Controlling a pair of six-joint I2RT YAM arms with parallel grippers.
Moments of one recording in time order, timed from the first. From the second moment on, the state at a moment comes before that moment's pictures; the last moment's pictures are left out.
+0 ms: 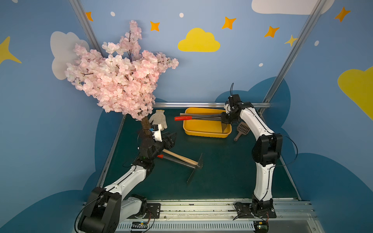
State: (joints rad) left arm -0.28 1.14 0.47 0.57 0.28 -0.49; right arm 0.25 2.14 2.07 -1.06 -0.15 0.19
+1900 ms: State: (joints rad) left arm -0.22 1.06 0.47 0.30 0.19 -0.39; right arm 0.22 2.45 2.24 -1.08 -0.10 0.23
